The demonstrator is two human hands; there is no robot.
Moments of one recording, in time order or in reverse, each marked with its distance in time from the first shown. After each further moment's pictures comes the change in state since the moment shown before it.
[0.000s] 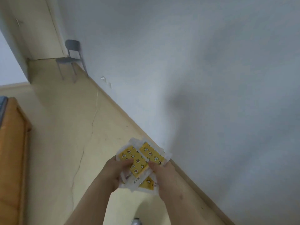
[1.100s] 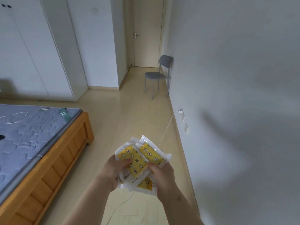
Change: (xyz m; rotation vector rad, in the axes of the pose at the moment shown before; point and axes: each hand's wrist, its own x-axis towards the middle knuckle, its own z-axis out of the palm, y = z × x) left_hand 0.572 0.453 -0.206 -0.281 0.572 0.223; right_hand 0.629 -0.226 0.528 -0.298 -0.663 -0.037
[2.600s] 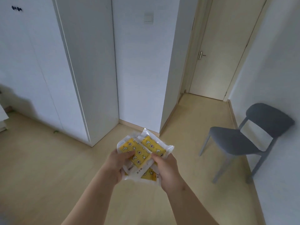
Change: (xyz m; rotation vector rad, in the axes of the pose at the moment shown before) left_hand 1.033 0.631 -0.128 -0.293 0.391 0.142; right_hand 1.129 -0.292 0.540 -0.009 -0.377 0.105
